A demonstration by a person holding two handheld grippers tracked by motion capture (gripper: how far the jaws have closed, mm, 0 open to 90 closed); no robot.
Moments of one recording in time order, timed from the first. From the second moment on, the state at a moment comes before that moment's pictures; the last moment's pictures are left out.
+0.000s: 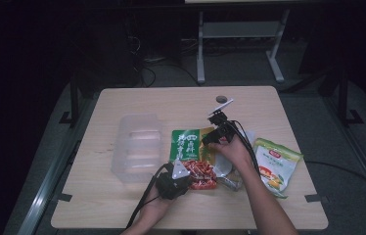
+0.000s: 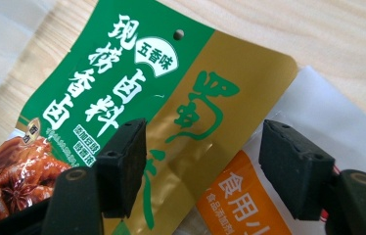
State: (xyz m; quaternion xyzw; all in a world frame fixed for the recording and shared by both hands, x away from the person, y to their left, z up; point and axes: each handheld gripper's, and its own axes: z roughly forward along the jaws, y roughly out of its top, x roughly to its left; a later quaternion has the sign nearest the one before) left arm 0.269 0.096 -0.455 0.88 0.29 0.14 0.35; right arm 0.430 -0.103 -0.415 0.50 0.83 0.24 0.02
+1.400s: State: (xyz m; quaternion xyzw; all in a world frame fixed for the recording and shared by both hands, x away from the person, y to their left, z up) left arm 0.273 0.098 -0.459 0.88 0.30 0.13 0.36; right arm 0.430 -0.100 -0.422 0.47 0.84 0.27 -0.08
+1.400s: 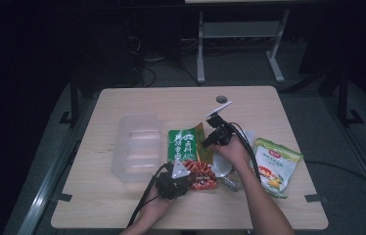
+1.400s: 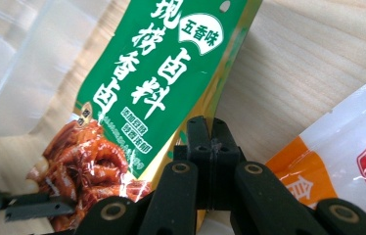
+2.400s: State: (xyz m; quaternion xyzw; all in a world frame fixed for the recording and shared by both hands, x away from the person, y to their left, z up) left arm 0.277 0.123 -0.419 0.81 0.34 0.10 0.46; right arm 0.359 -0.137 -0.354 0.36 0.83 0.42 -0.02
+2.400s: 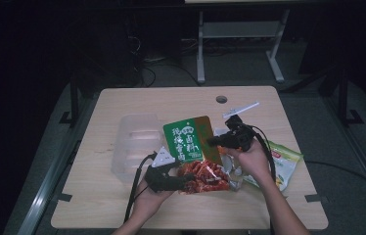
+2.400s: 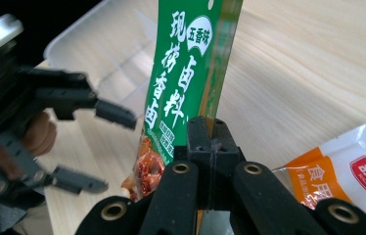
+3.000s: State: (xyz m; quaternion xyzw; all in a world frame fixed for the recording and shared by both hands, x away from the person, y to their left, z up) left arm 0.282 0.116 -0.421 0.81 0.36 0.09 0.45; right arm 0.309 -0.183 -0.346 0.27 0.83 0.49 0.03
